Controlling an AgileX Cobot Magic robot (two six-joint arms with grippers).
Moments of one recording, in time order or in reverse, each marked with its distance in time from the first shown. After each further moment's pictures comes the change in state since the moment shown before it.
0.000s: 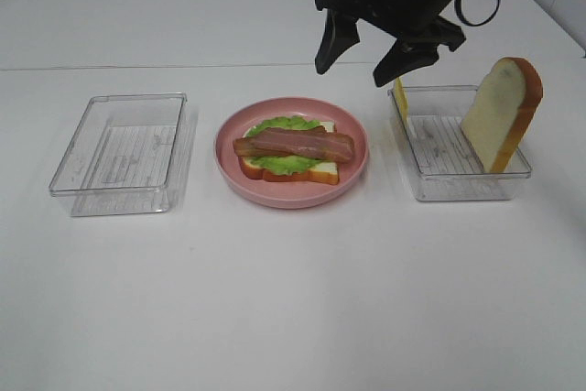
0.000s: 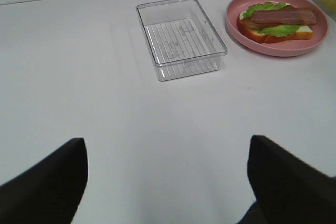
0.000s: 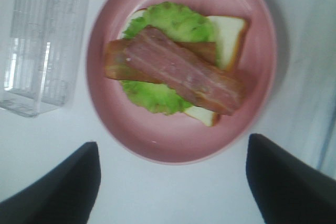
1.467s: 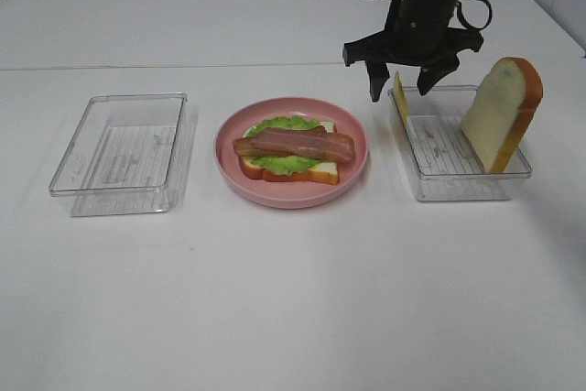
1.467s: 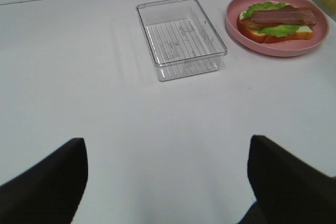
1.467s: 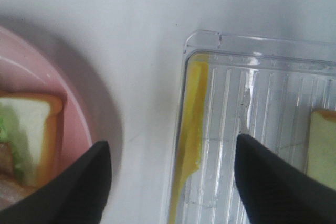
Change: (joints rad) left arm 0.000 0.000 0.000 0.000 0.000 0.000; right arm -0.023 0.328 -0.315 -0.472 0.057 0.208
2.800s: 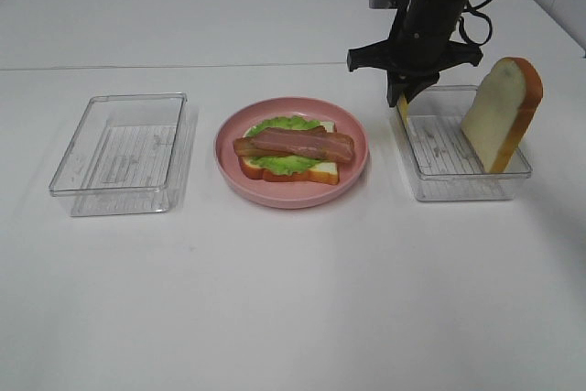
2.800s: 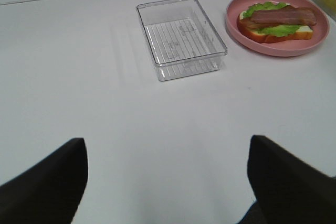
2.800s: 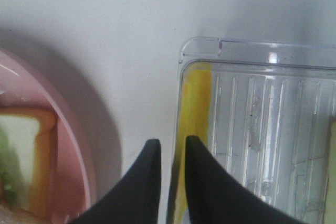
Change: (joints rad) left arm 0.000 0.000 0.000 0.000 0.000 0.000; right arm -0.028 0.038 0.000 0.066 -0.039 -0.021
